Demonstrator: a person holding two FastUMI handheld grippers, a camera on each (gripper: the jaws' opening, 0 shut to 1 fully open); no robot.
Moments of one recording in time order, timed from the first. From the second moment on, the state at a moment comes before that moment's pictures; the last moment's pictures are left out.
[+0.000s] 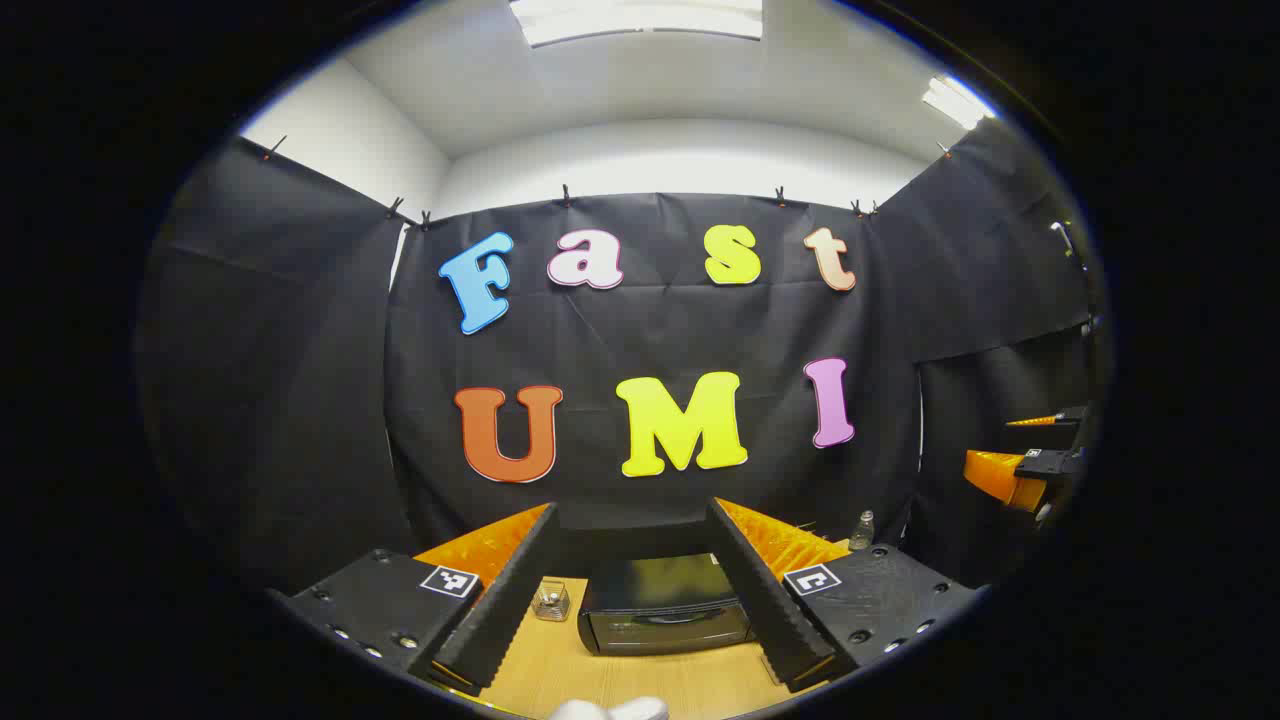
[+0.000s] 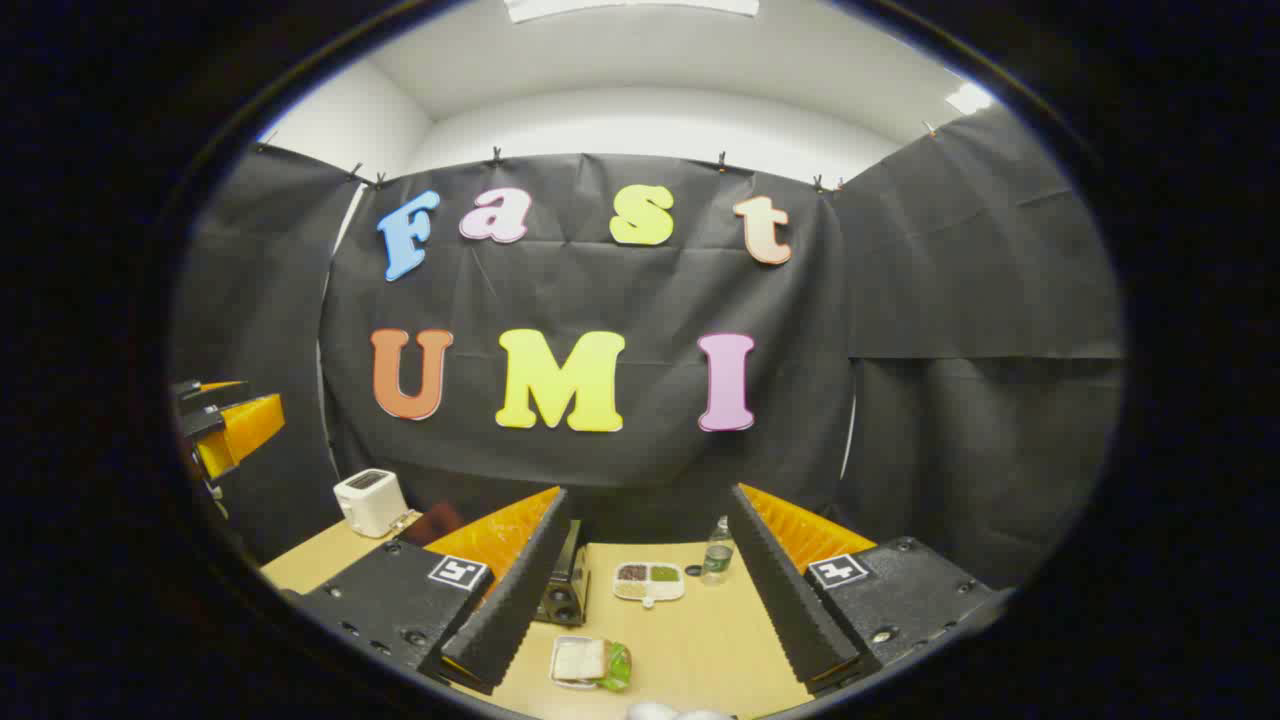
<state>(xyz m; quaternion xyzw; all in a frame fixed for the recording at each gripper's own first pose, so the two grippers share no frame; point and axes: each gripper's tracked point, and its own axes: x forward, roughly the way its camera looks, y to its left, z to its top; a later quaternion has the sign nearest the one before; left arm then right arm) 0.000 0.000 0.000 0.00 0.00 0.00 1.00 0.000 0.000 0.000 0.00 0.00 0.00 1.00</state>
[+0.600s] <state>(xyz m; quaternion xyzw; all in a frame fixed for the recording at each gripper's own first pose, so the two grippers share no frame) -0.005 0.006 -0.001 0.01 0.01 0.03 1.00 0.006 0.015 0.005 0.02 0.00 0.04 1.00</state>
